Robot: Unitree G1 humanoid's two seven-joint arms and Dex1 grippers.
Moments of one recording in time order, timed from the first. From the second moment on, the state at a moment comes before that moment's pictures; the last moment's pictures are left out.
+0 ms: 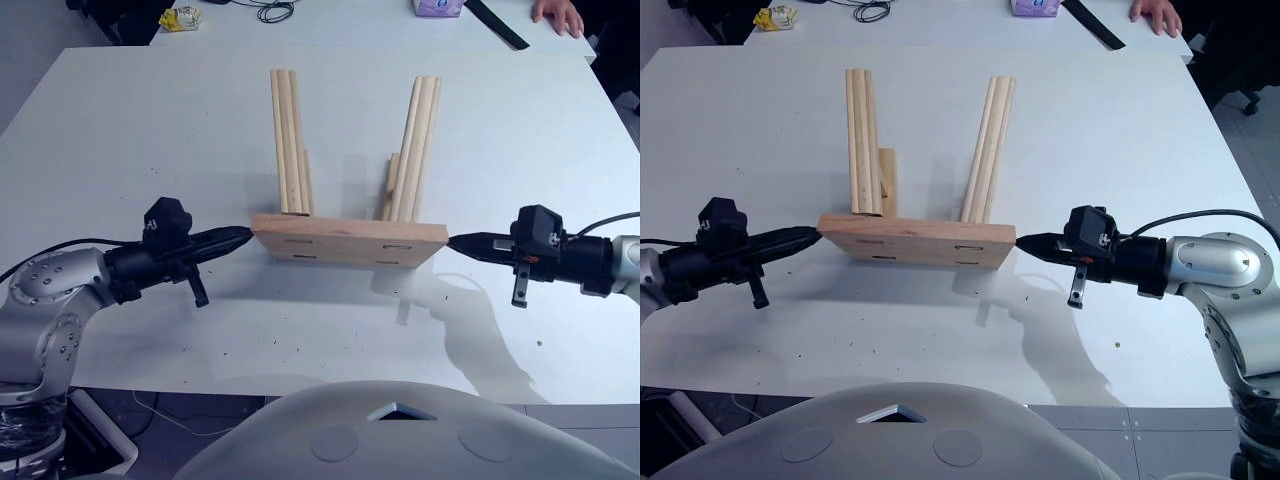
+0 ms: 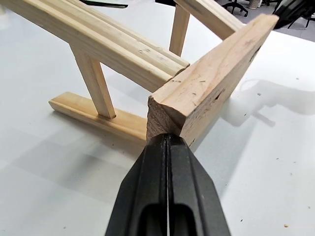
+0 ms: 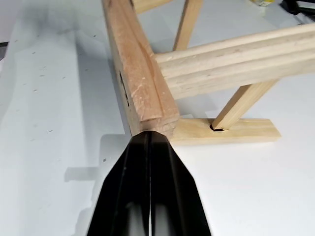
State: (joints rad) left arm 0.24 0.80 0.30 -0.48 -0.63 0.53 -1.02; right arm 0.16 -0.90 -0.18 -0.61 0.50 0.51 1.05
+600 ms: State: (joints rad) left arm 0.24 0.86 0.17 -0.33 -0.54 0.39 -1.21; right arm 0.21 -0.94 -0.06 -0.47 0.41 0.32 1.17
